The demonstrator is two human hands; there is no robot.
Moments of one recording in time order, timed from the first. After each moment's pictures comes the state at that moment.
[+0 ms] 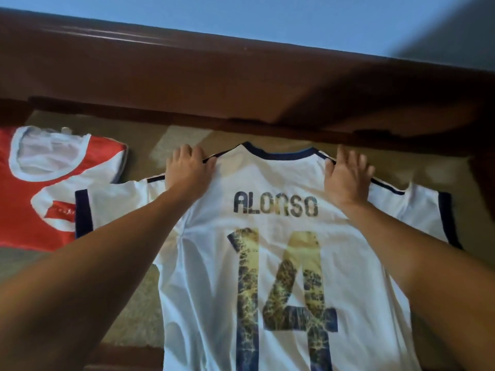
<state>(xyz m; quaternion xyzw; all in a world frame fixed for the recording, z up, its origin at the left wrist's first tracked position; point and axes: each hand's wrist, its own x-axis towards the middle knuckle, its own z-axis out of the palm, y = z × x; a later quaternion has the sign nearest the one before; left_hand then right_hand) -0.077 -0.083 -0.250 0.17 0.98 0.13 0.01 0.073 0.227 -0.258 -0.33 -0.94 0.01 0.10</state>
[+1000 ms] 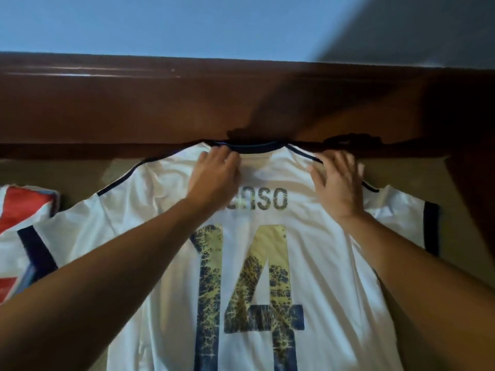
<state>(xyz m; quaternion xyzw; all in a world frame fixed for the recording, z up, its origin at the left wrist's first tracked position) -0.084 0.061 -0.250 0.44 0.88 0.15 -0.12 0.076 0.310 -0.277 -0.23 -0.95 0.02 0.23</state>
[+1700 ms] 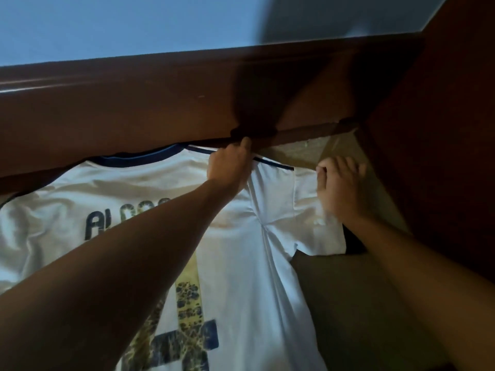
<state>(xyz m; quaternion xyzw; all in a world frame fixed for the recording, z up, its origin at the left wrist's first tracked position) 0.004 0.284 -0.253 0.46 0.88 0.13 0.01 0.211 0.439 -0.286 -0.34 -0.92 -0.02 0.20</state>
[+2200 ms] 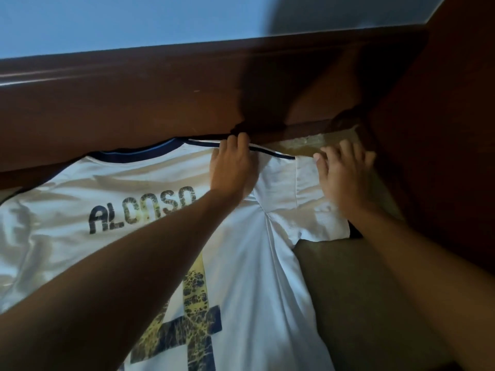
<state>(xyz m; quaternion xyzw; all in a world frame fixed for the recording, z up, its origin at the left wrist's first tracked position) 0.027 0.279 -0.258 0.41 0.89 0.21 -0.02 0.204 0.448 -0.268 -0.34 -0.92 -0.08 0.19</state>
